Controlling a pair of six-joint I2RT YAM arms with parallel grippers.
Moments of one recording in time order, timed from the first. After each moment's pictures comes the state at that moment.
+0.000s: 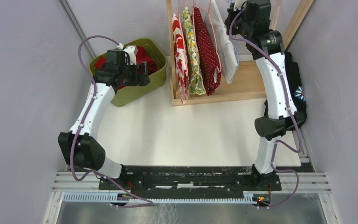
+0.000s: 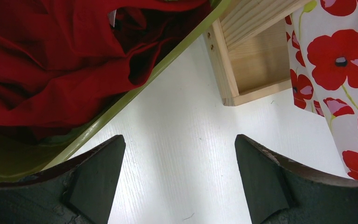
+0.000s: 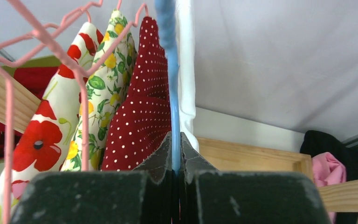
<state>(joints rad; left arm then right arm) -0.15 1.50 1.48 -0.68 0.16 -0.09 0.31 1.98 2.59 -0.80 0.05 0.02</state>
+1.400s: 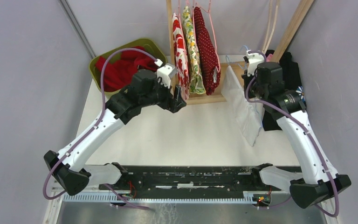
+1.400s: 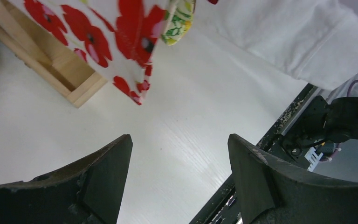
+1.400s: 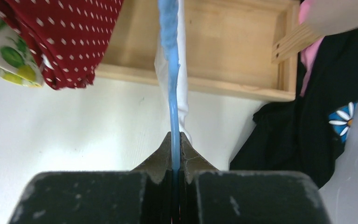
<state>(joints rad) -0.64 1.24 1.33 -0.59 0.21 -0.18 0.32 1.14 1.42 -0.79 0.15 -0.03</state>
